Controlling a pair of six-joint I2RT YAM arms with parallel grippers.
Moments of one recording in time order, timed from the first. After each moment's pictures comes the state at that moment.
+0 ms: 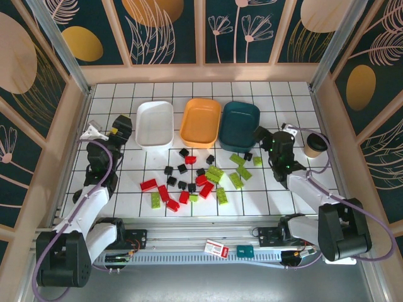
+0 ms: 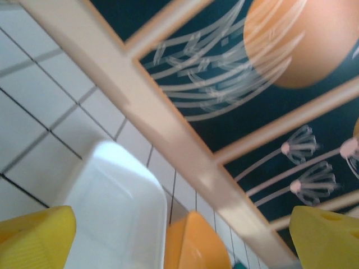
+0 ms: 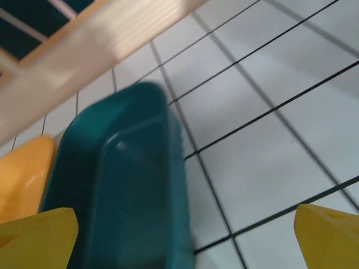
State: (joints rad) left arm -0.05 0.99 0.43 0.47 0.05 -0.96; right arm 0.27 1.16 0.49 0.20 0.21 0.63
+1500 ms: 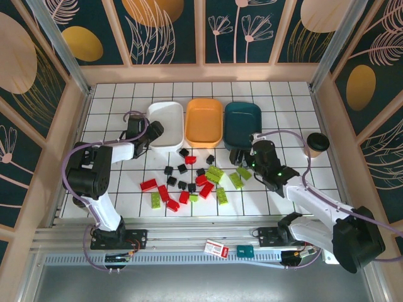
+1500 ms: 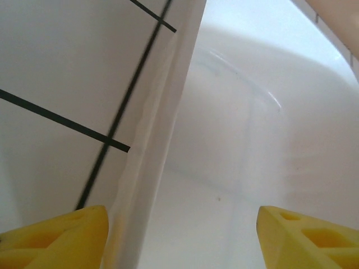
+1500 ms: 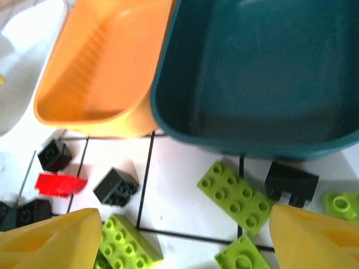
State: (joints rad) left arm -0.20 1.79 0.86 0.27 0.06 -0.77; right arm 0.56 1.06 0.52 -0.10 0.06 0.52
